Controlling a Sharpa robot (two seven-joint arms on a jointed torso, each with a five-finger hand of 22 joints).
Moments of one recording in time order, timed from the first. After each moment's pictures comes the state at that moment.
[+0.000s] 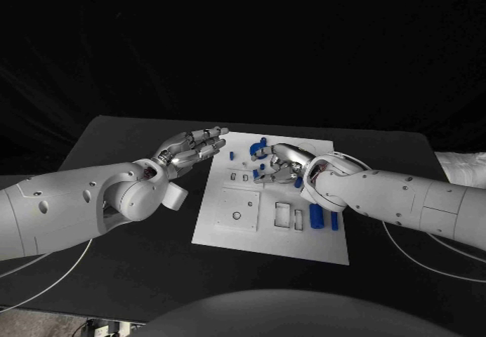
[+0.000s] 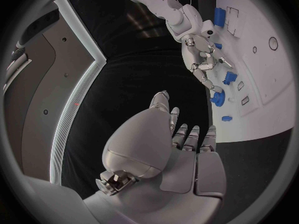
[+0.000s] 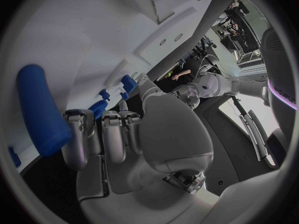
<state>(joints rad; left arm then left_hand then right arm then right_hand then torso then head) 1.22 -0.87 -0.23 1.53 -0.10 -0.12 0.42 1.58 0.23 -0.21 0.27 0.49 0.47 0.10 0.13 0.05 0.03 0.07 0.09 0.02 0.02 0.12 0.05 0.01 0.16 0.02 0.28 0.02 0.03 1.14 -0.57 -0.19 1.23 -1.14 -0.37 0.14 1.36 -0.07 0.11 0.17 0.06 0.57 0.10 0.21 0.48 1.47 0.03 1.57 1.31 1.47 -0.02 1.57 1.31 0.01 1.47 0.10 1.47 1.31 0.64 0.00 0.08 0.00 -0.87</state>
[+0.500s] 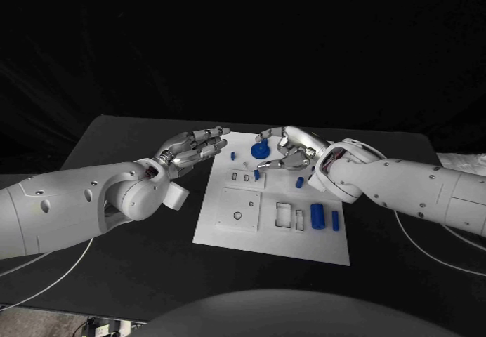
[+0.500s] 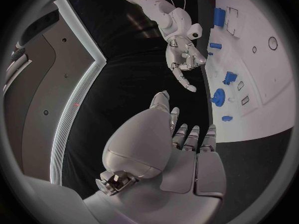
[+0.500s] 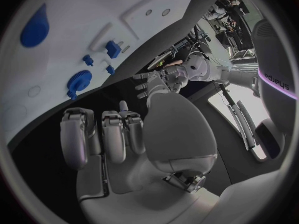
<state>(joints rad) 1.22 -0.87 -0.23 1.54 -0.11 -0.12 0.42 1.59 0.23 -0.20 0.28 0.49 0.47 0.10 0.13 0.05 0.03 0.07 0.09 0.02 0.02 0.12 0.05 0.01 0.16 0.03 0.29 0.03 0.03 1.19 -0.65 -0.18 1.30 -1.07 -0.42 0.26 1.32 -0.13 0.01 0.28 0.05 0.57 0.10 0.21 0.44 1.47 0.03 1.57 1.31 1.47 -0.02 1.57 1.31 0.02 1.46 0.09 1.46 1.31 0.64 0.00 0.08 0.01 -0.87</state>
